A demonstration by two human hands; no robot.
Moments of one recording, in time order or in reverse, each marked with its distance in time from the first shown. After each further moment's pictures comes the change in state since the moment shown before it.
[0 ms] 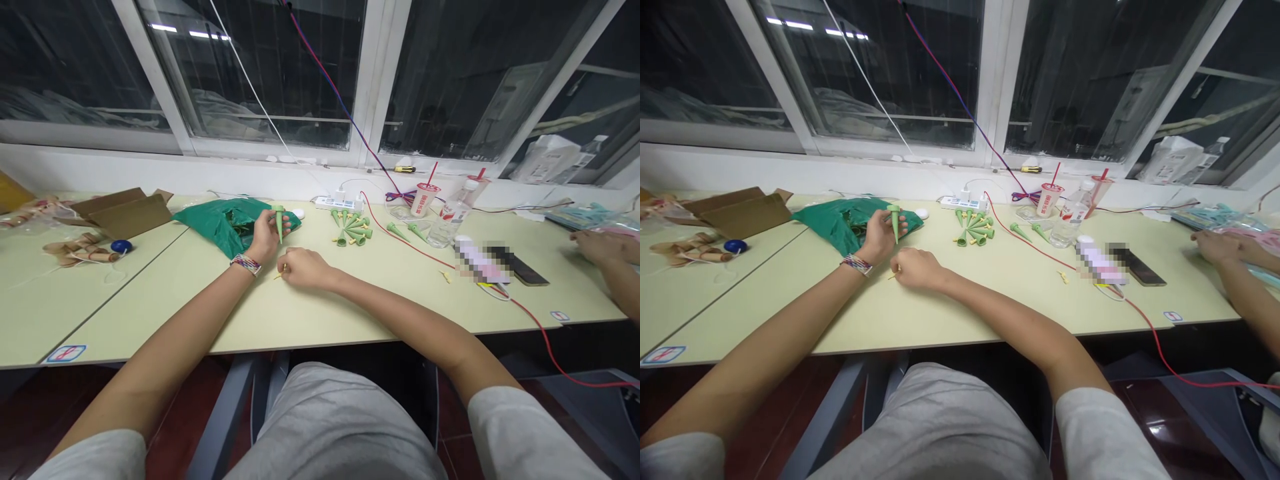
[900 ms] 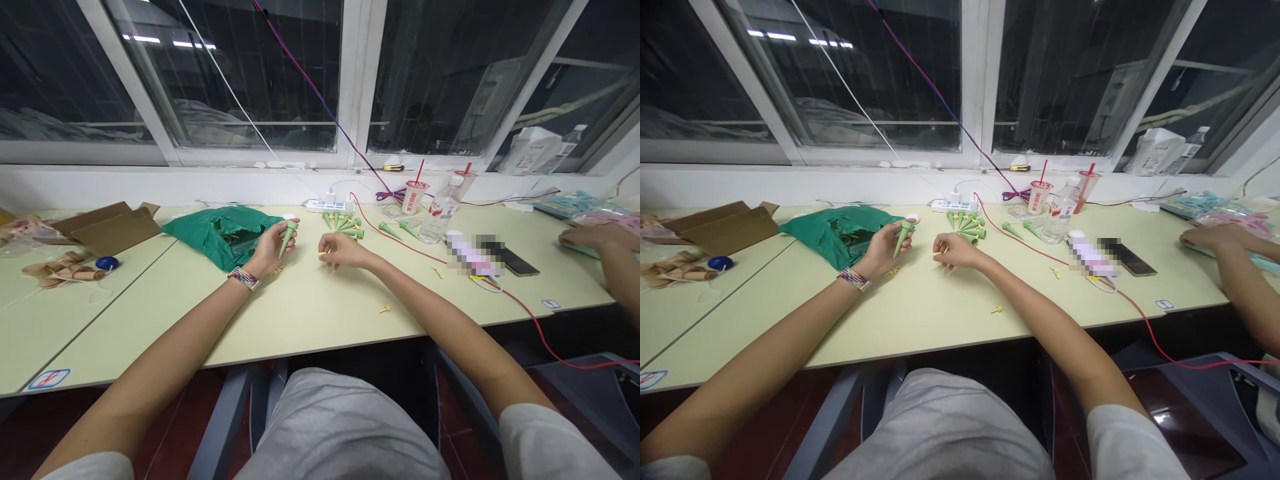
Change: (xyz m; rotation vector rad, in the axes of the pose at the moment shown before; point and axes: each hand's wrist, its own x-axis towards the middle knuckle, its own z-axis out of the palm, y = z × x) left_hand -0.027 -0.007 0.016 0.075 -0.346 -0.138; right_hand -0.054 0.082 -0.053 0.797 0.098 0.231
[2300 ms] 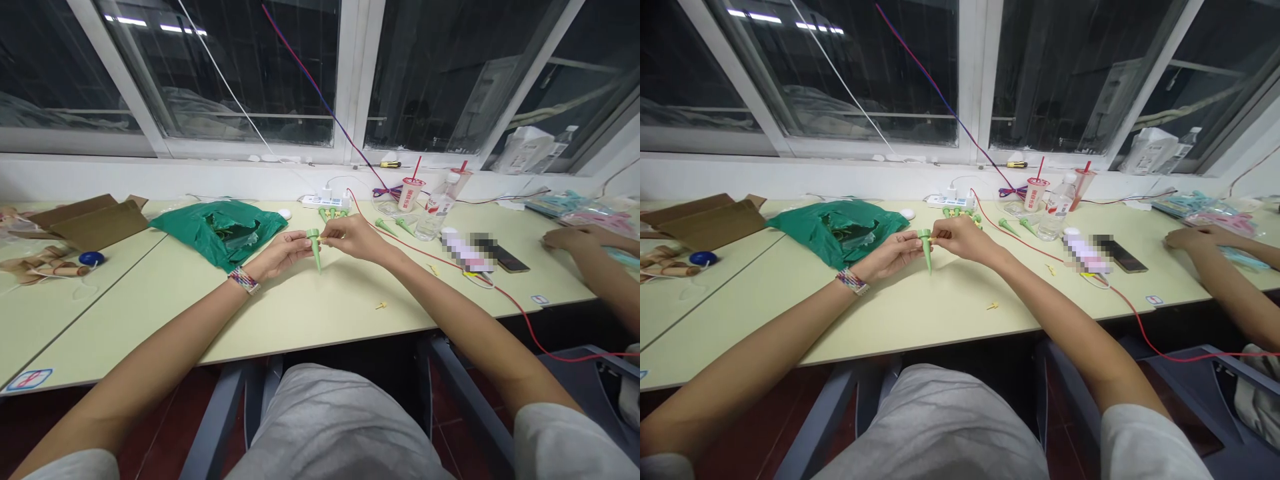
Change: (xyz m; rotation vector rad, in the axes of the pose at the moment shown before) left_hand -0.021 -0.014 0.019 0.135 -0.311 -0.091; right_hand -0.029 -0.036 -0.027 -0.346 0.142 -0.457
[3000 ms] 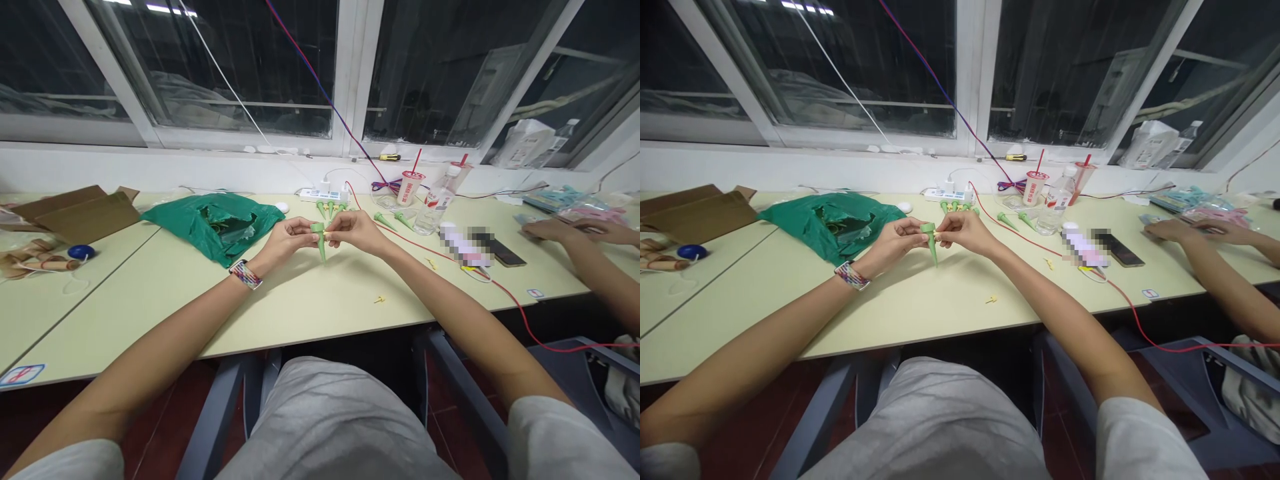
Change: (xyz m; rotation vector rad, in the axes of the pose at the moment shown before) left_hand 0.000 0.003 0.022 0.184 0.069 0.221; right_hand -0.006 0.020 0.007 0.534 0.042 0.250
